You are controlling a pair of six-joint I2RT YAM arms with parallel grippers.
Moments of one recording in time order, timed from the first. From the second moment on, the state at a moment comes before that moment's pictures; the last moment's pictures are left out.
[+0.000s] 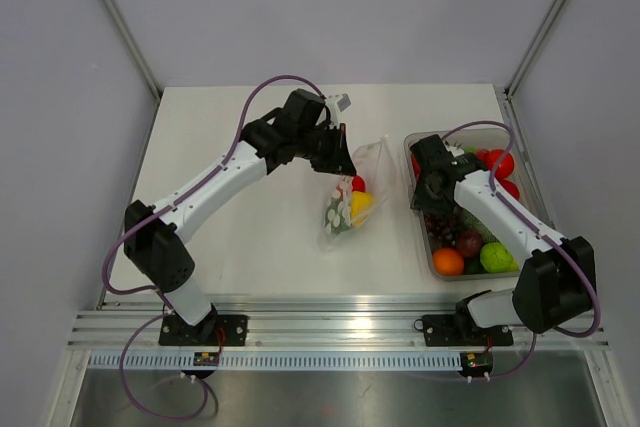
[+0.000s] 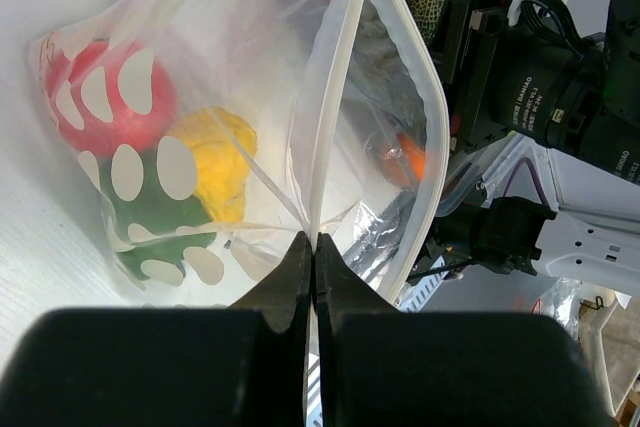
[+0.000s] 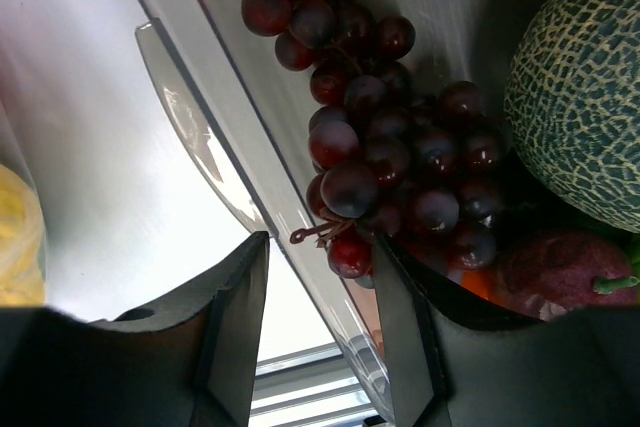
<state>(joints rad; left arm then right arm) -0.69 1.67 1.62 -0.67 0.40 -0.52 0.38 1.38 1.09 -0.96 0.27 0.66</state>
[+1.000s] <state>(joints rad) -0.69 1.67 1.59 -0.63 0.41 -0.52 0.42 1.41 1.10 -0.97 0.36 0.69</state>
